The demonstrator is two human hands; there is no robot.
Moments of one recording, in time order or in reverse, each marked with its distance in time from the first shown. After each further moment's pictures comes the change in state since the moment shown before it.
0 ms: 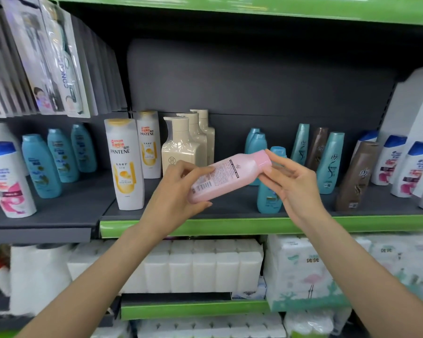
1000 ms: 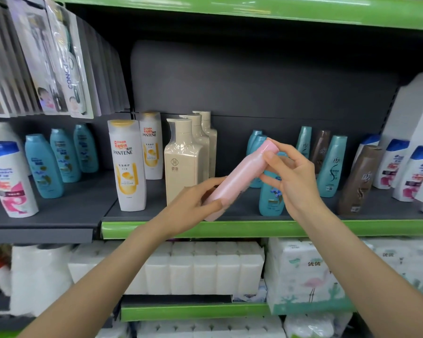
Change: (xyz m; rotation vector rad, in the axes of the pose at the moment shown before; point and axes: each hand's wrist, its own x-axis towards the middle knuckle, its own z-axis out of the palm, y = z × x) left_hand 0.006 0.012 0.007 -0.535 -0.346 -0.123; right_hand 0.007 -0.015 0.019 -0.128 0.055 -0.034
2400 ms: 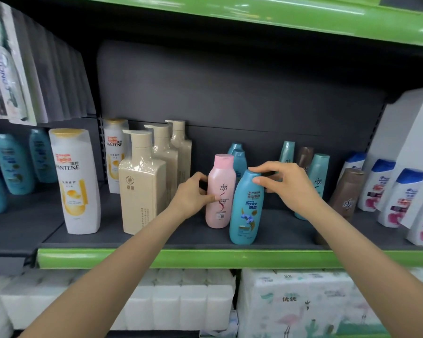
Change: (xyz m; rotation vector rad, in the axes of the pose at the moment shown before) left_hand 0.137 -0.034 0.049 -0.018 0.231 -0.318; right_hand 0.092 0.004 -0.084 -0.788 -0.301 -0.149
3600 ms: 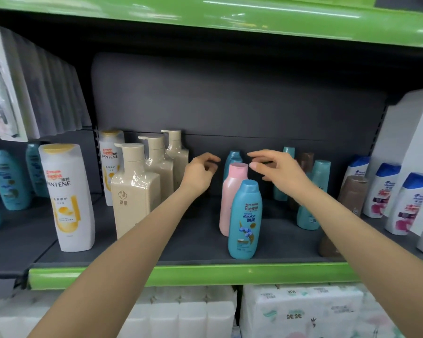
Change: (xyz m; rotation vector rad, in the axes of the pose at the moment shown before) left_hand 0.067 0.027 0.003 -0.025 0.189 0.163; right_hand 0.051 0.013 -0.008 0.050 0.027 0.046
